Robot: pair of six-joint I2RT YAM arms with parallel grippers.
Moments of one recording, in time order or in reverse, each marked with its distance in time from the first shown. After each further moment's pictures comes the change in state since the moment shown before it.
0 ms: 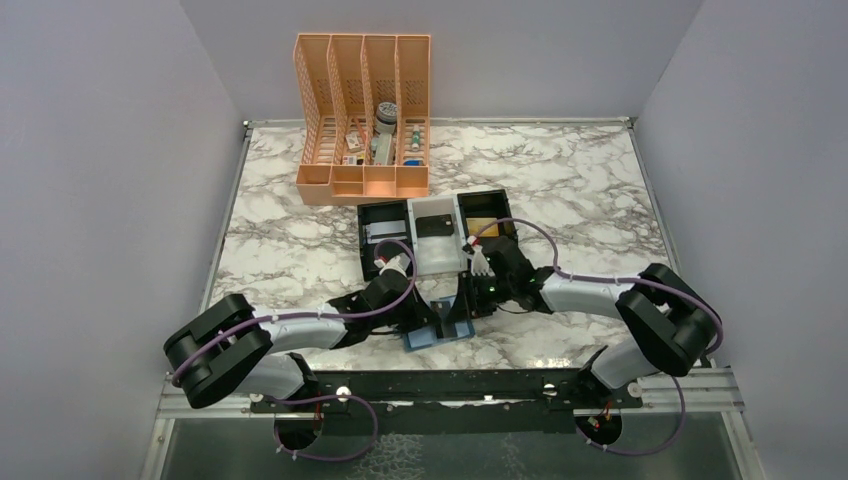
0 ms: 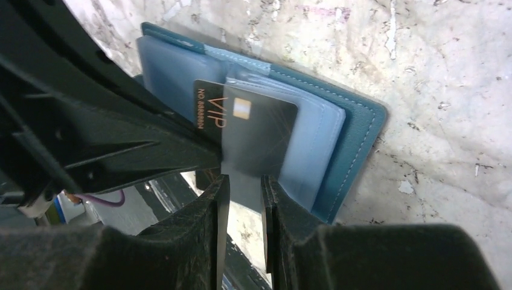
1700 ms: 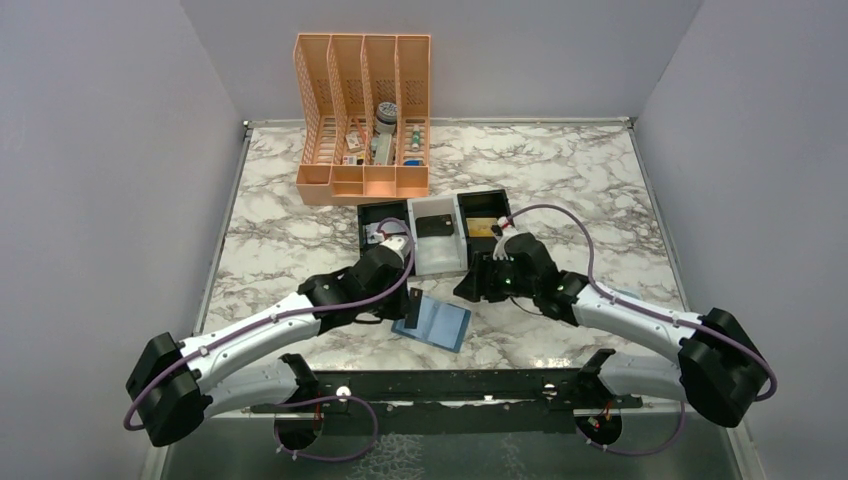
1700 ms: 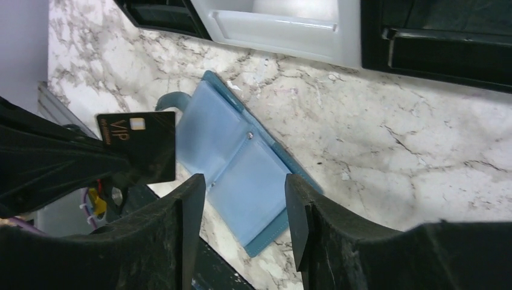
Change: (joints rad) left arm 0.019 -0.262 0.313 -0.753 -0.114 0.465; right arm 0.006 -0.286 -0.011 -0.080 0.318 0.047
